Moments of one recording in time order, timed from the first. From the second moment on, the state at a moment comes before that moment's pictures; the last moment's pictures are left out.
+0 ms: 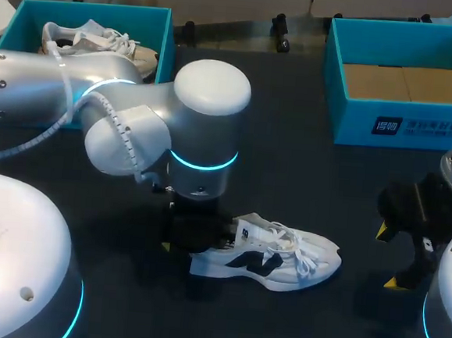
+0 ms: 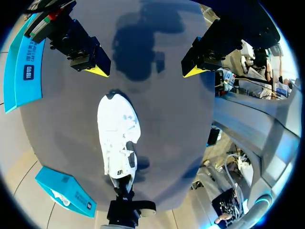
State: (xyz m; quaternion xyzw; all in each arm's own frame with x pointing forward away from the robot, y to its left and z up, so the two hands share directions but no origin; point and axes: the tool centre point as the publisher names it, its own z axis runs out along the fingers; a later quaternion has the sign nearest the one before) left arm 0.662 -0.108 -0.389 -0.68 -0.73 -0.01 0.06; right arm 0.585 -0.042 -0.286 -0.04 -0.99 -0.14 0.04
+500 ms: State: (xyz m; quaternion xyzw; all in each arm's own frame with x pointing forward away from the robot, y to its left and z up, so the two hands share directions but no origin) left arm 0.656 -0.103 -0.344 -0.70 -0.71 0.04 0.04; right arm 0.585 -0.042 -0.286 -0.04 -0.99 -0.14 0.04
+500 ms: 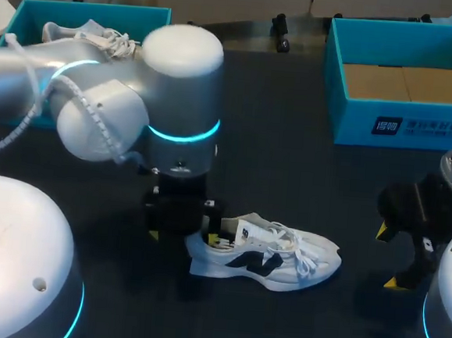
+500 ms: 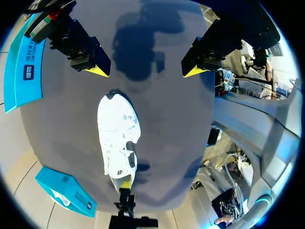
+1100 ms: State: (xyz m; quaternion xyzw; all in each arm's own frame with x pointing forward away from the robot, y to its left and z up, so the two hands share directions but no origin) left arm 0.650 -0.076 -0.281 -0.70 -0.71 0.07 0.03; right arm 0.585 -0.042 -0.286 -0.04 -0.99 -0.14 0.04
